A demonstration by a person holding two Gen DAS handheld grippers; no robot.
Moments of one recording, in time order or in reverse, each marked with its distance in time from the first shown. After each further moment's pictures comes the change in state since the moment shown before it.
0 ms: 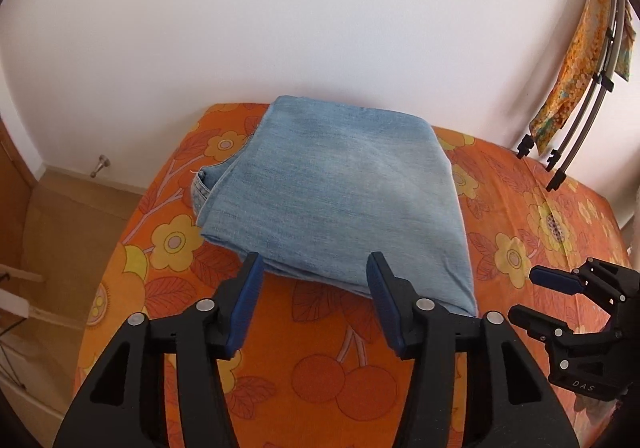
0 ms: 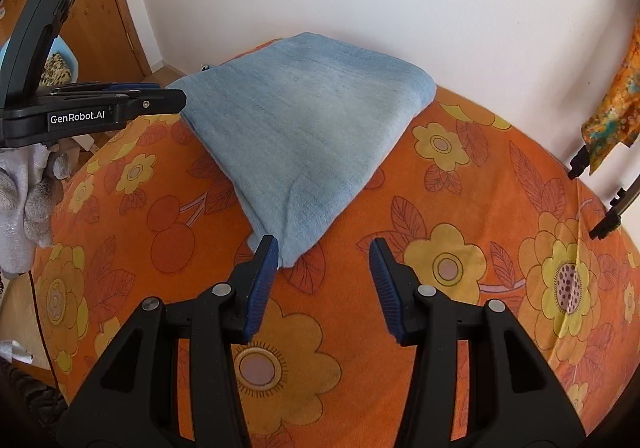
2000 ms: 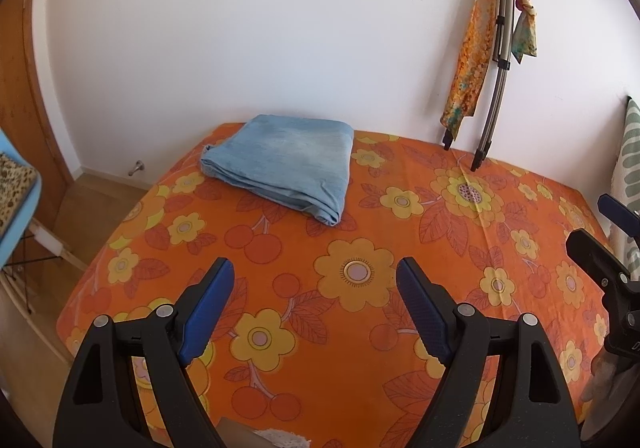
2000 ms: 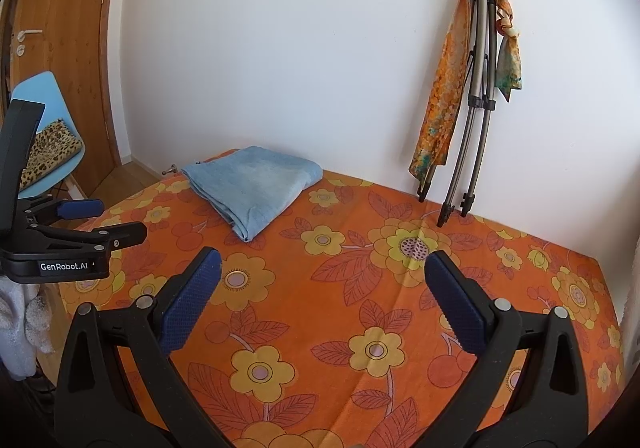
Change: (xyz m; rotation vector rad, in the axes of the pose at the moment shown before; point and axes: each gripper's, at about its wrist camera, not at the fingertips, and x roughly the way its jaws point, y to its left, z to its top) left arm -0.156 -0.134 -0.121 -0.019 -0.167 0.100; right arm -0.218 0.002 -0.128 0.079 -0.421 -0.227
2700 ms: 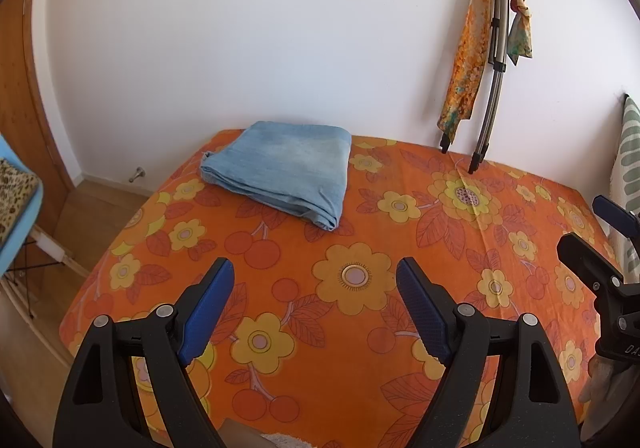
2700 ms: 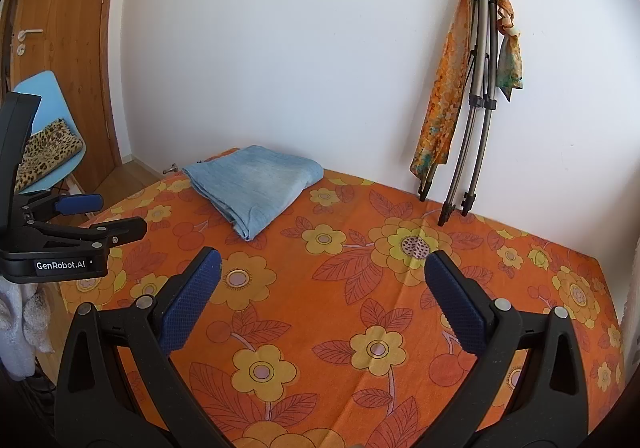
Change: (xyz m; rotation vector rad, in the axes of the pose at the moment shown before) left arm -0.005 -0.004 0.001 0.008 -0.017 0.003; right arm -0.001 0.002 0.000 0.000 0.002 -0.004
